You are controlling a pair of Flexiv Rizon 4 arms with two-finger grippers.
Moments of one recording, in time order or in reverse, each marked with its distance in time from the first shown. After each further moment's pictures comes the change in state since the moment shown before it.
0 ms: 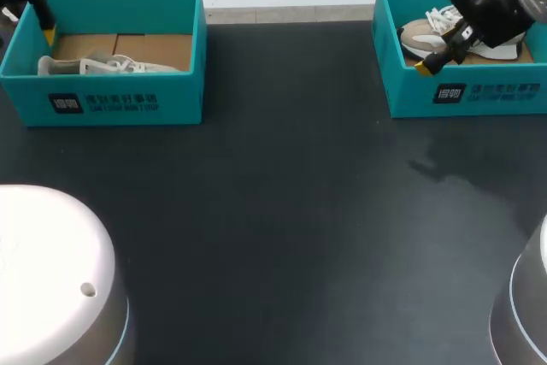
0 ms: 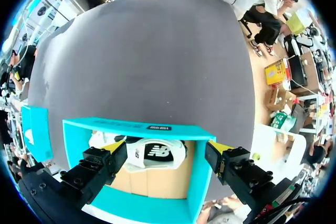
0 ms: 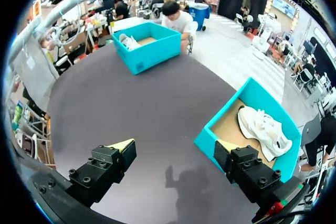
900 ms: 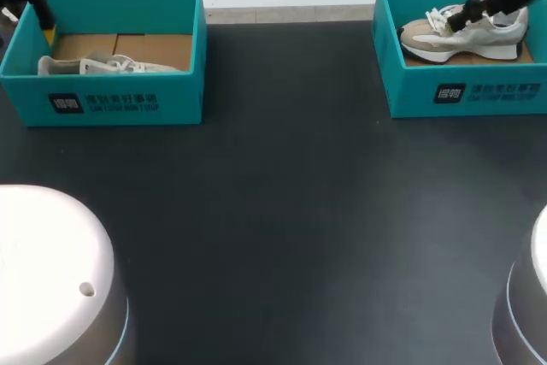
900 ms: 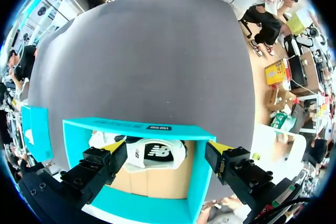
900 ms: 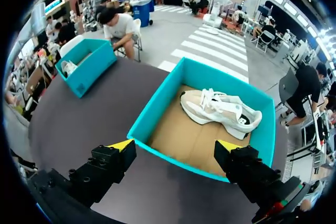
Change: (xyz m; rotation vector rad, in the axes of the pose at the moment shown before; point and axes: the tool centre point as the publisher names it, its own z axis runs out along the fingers) left arm 0.000 0.000 0.000 0.000 0.000 0.000; right arm -0.145 -0.010 0.007 0.057 -0.235 0.355
